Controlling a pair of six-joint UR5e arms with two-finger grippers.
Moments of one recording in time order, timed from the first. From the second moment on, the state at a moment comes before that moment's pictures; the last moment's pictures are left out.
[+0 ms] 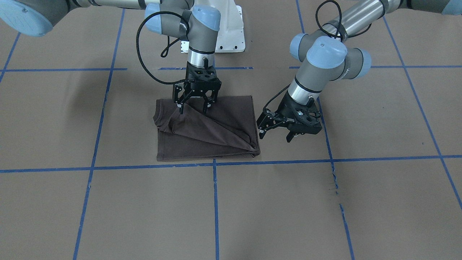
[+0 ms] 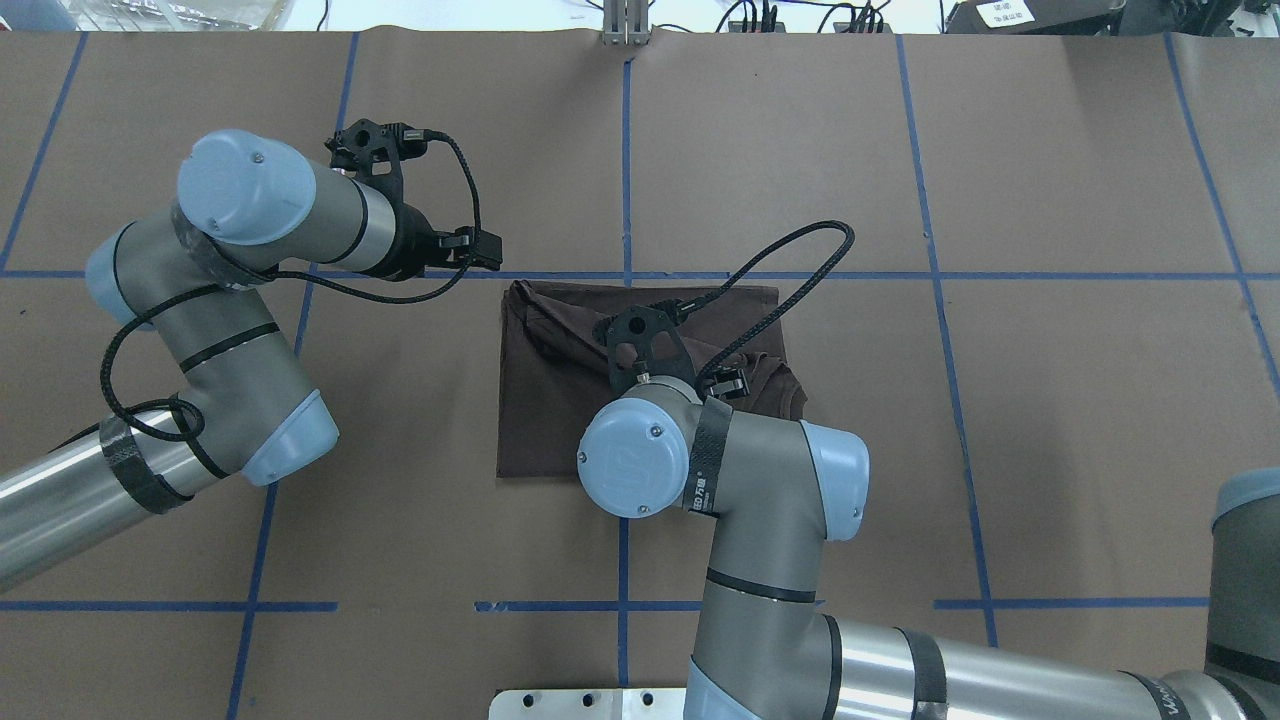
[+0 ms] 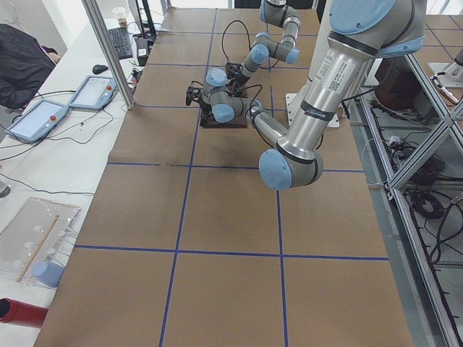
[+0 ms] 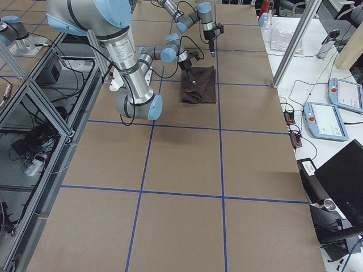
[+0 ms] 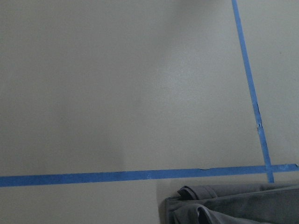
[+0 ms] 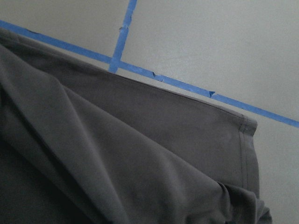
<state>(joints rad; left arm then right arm) -0.71 -2.09 -1.59 -2.11 -1.88 -1.18 0.29 -0.85 1.65 -1.74 1.24 1.10</state>
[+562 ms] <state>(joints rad) -0.71 -2.09 -1.59 -2.11 -1.88 -1.18 0.27 -0.86 1.64 -1.75 1.23 1.03</state>
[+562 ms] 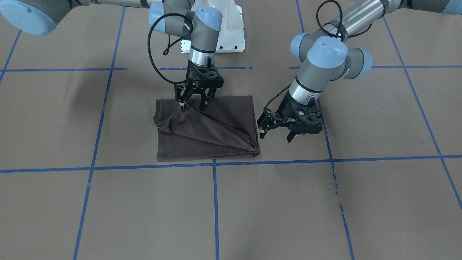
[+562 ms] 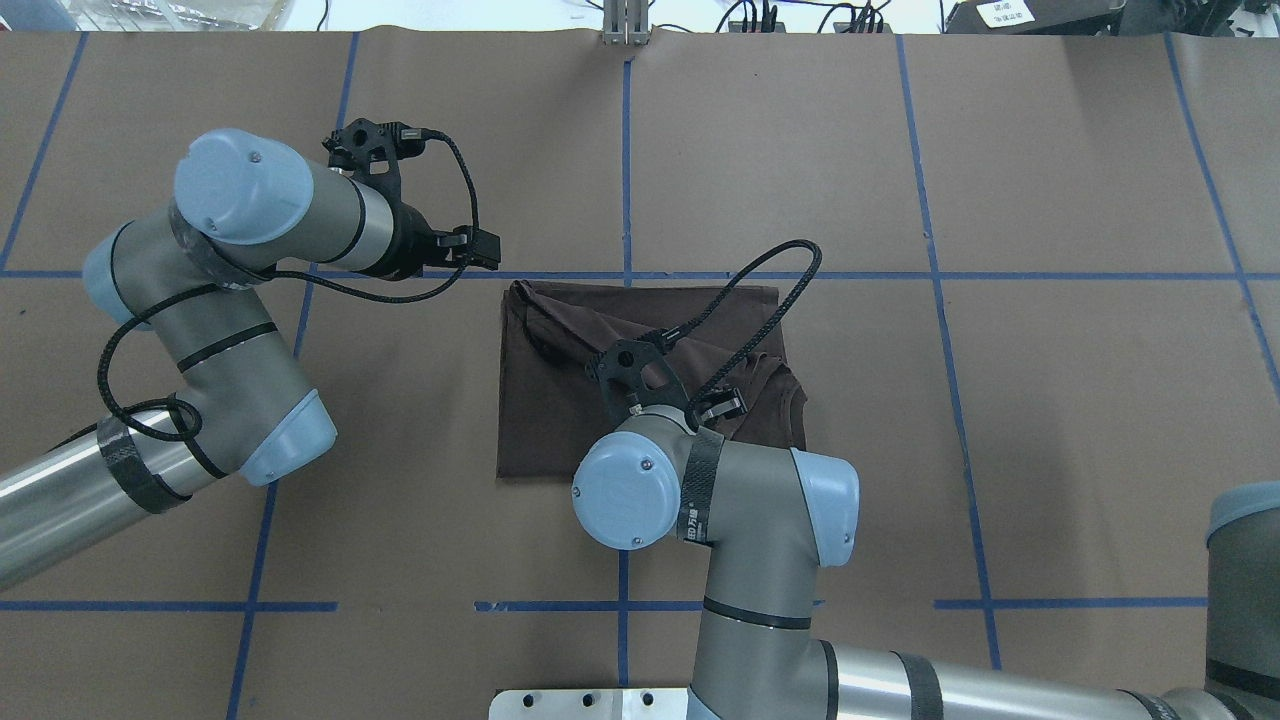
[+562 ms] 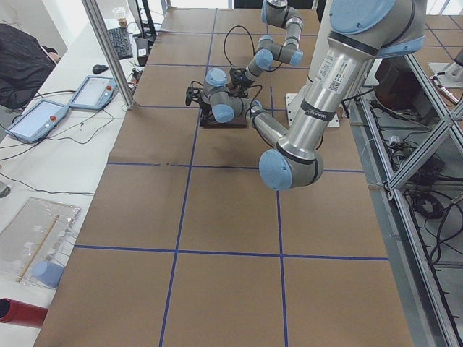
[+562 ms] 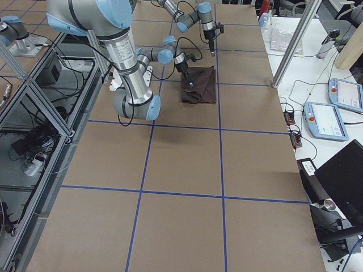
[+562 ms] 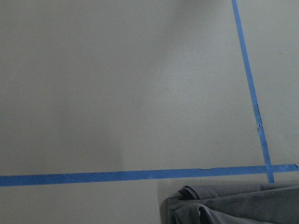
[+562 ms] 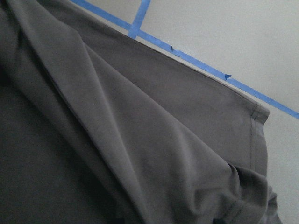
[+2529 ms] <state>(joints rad) -0.71 -2.06 -1.62 -2.11 -1.88 -1.19 0.48 -0.82 1.40 -1.53 1.24 0.94</state>
